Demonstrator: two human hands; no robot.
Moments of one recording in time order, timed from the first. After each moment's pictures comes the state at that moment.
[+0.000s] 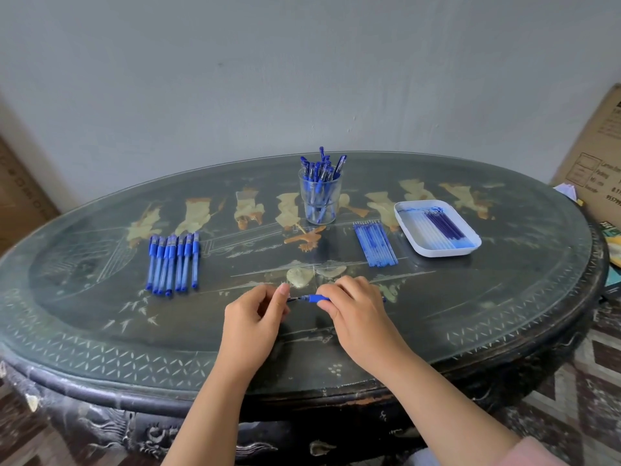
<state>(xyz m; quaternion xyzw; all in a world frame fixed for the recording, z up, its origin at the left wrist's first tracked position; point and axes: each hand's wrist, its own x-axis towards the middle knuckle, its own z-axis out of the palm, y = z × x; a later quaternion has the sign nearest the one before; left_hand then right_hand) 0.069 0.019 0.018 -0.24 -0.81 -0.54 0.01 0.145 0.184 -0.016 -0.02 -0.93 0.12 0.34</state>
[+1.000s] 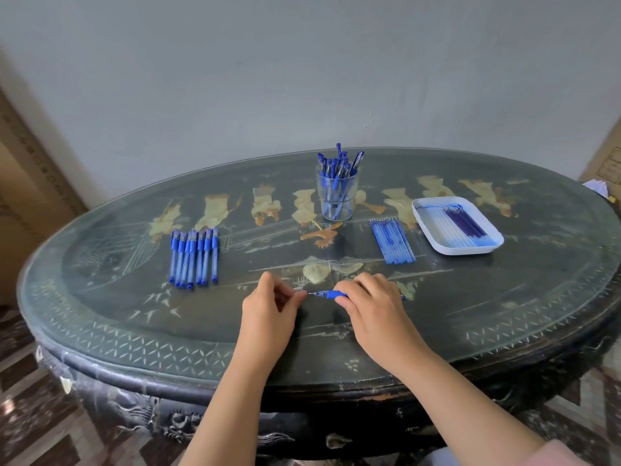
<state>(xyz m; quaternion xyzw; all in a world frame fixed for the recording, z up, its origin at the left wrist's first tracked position) 0.063 0.019 0.014 -0.21 -0.84 -0.49 0.04 0.146 0.185 -0.016 -0.03 -0.93 0.12 0.34</state>
